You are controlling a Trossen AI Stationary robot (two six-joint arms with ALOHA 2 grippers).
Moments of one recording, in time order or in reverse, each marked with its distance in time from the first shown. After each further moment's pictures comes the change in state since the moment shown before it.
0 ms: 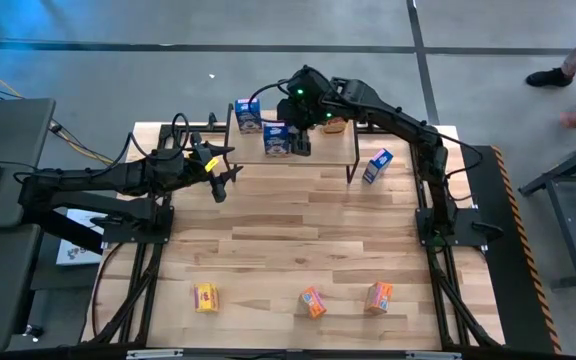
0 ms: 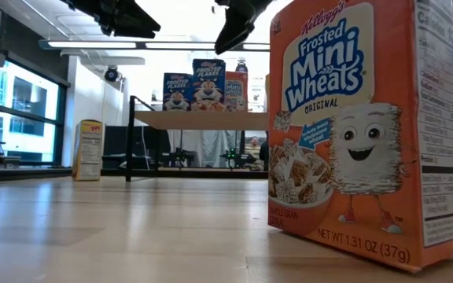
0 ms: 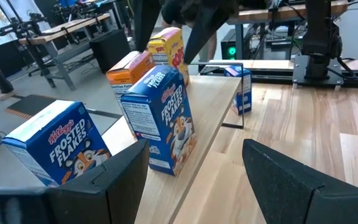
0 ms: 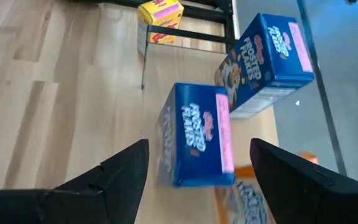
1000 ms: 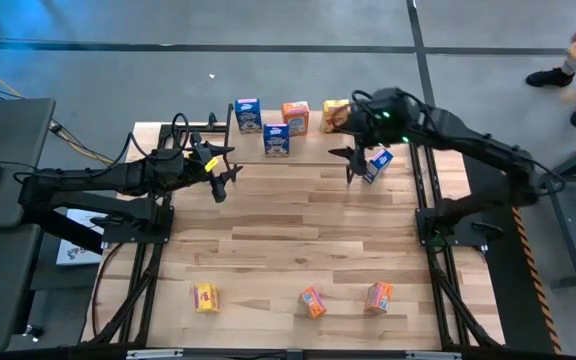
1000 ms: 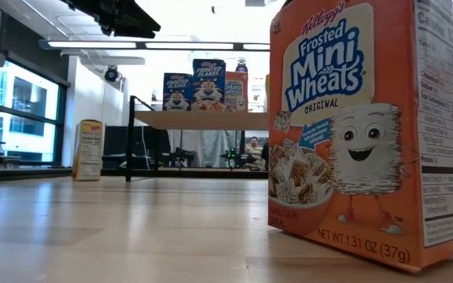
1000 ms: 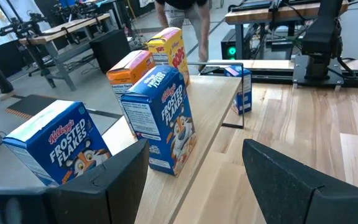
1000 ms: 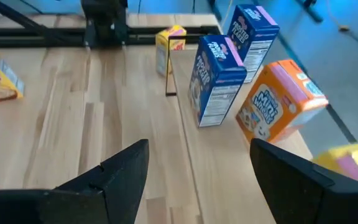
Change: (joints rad) left arm 0.000 0.000 0.000 0.000 0.000 0.000; right arm 0.007 -0.774 -0.931 0.399 -0.037 0.237
